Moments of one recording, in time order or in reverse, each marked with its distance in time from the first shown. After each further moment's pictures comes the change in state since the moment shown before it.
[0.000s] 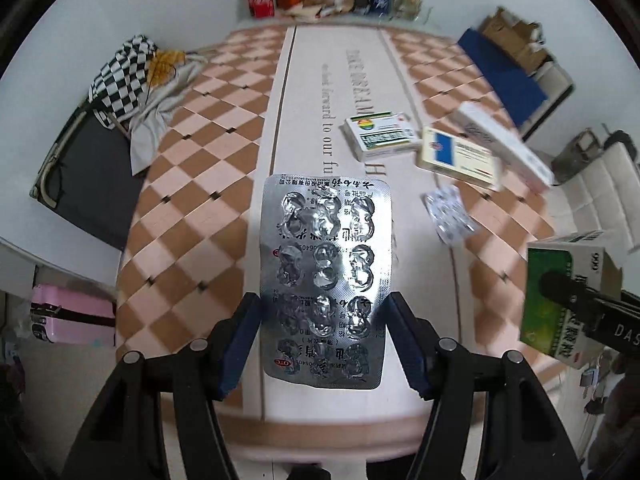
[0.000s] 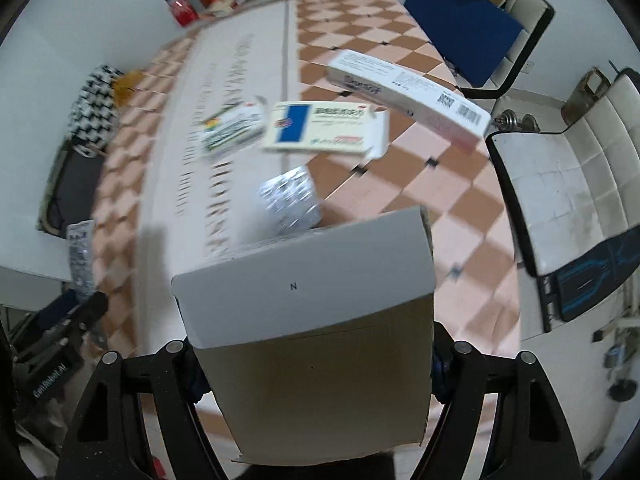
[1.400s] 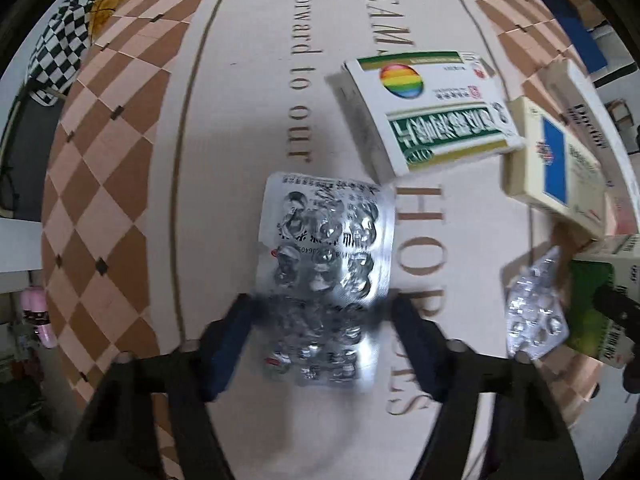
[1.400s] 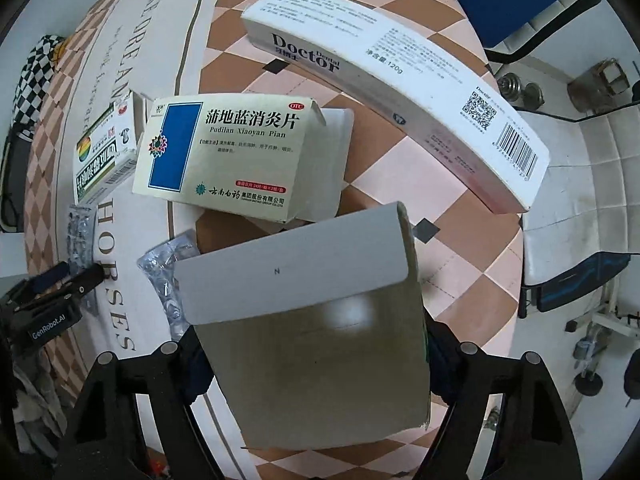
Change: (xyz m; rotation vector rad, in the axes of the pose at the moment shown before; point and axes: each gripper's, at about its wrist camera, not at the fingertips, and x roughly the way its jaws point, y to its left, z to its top) left arm 0.210 -0.019 0.125 0.003 0.360 0.017; right arm 0.135 -0.069 0.136 -0.019 0.307 -0.102
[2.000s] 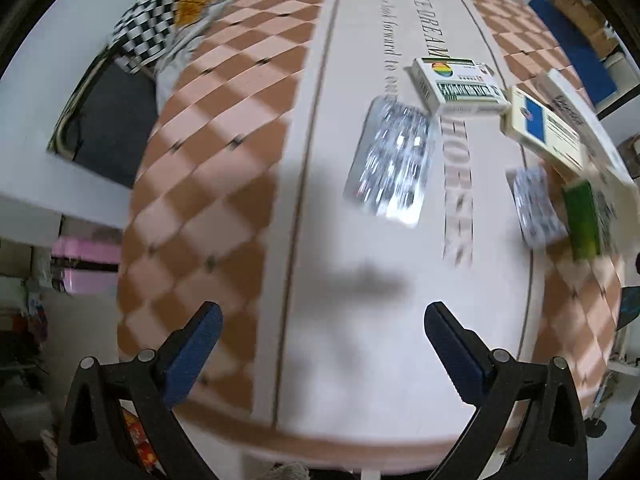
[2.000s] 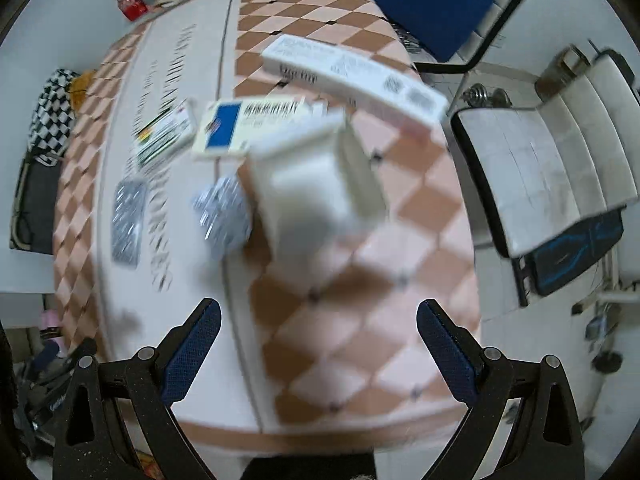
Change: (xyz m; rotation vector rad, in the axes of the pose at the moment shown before) left arm -0.065 0.018 -0.104 -0.129 -0.111 0.133; right arm -0.077 0.008 -0.087 0.070 -0.156 -0.011
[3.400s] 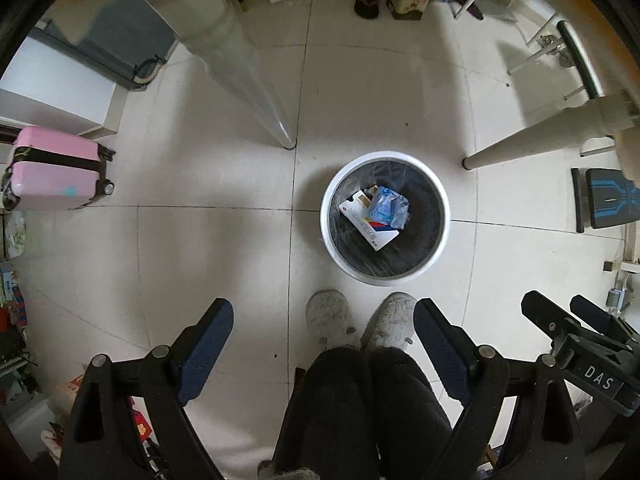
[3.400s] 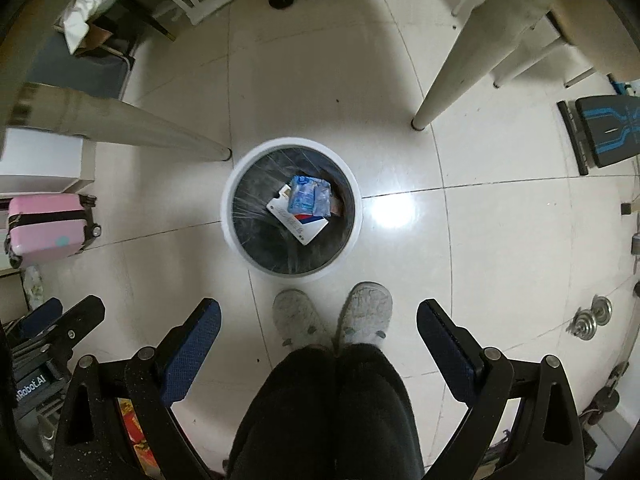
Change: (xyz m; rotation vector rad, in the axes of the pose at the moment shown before) left arm 0.138 0.097 -0.380 0.082 0.190 -0.106; right arm 0.233 0.076 -0.475 0.020 0.199 0.042
